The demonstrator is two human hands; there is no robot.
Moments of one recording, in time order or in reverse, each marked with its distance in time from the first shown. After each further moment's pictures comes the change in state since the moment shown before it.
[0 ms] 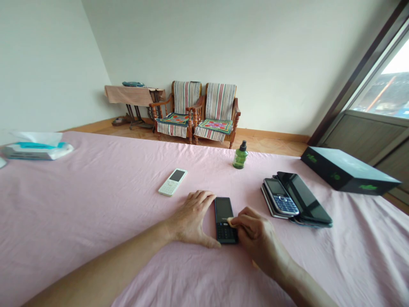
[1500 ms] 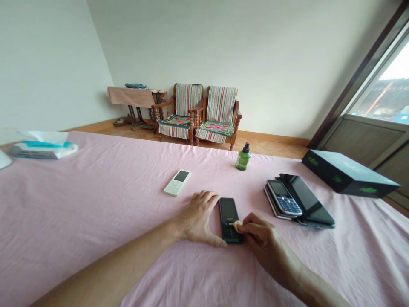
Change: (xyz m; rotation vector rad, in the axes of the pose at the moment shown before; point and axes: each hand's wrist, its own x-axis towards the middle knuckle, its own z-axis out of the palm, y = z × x) left_hand -0.001 -0.003 0.002 0.004 0.021 0.010; right_hand -0.014 0.005 -0.001 -0.003 -0.073 -0.064
